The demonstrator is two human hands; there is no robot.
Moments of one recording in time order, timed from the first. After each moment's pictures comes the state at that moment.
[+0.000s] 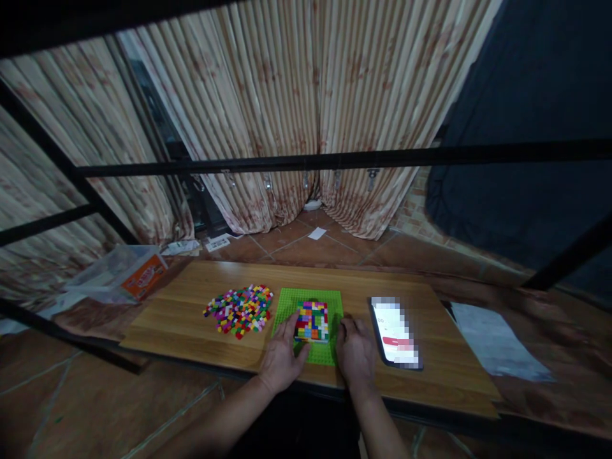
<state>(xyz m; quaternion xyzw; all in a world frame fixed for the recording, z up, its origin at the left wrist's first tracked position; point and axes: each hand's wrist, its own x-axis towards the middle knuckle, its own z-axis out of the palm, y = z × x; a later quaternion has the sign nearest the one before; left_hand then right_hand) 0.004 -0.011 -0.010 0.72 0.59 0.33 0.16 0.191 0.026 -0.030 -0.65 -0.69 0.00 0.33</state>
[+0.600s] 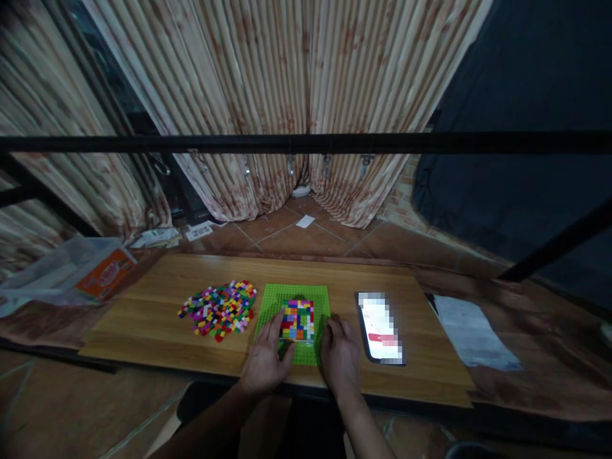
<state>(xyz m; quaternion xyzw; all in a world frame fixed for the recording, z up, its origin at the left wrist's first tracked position) 0.005 -0.009 -0.019 0.74 0.59 0.31 0.10 0.188 0.015 -0.027 -0.64 -0.67 0.06 0.37</state>
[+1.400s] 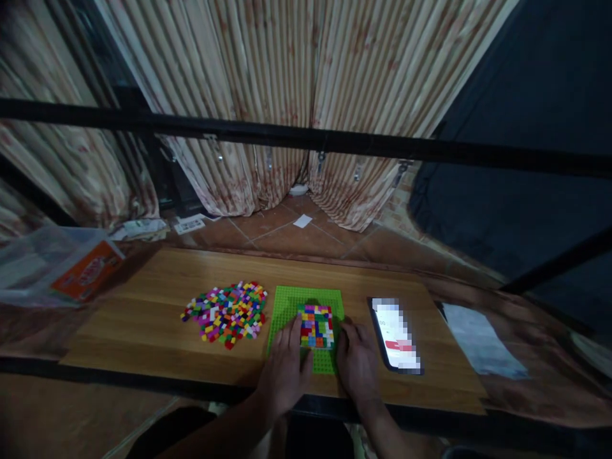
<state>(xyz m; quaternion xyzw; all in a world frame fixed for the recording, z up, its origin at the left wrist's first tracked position) 0.012 -0.009 -0.022 0.75 0.59 0.29 0.07 0.190 0.024 -0.034 -0.63 -0.70 0.00 0.32</state>
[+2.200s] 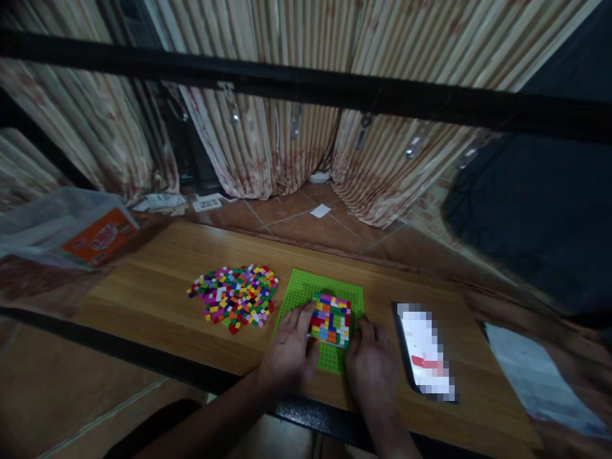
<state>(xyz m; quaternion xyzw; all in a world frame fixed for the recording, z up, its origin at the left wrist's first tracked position) -0.001 0.019 -0.006 0.73 0.56 0.34 0.19 0.183 0.033 -0.028 -0.67 -0.71 -0.07 0.21</state>
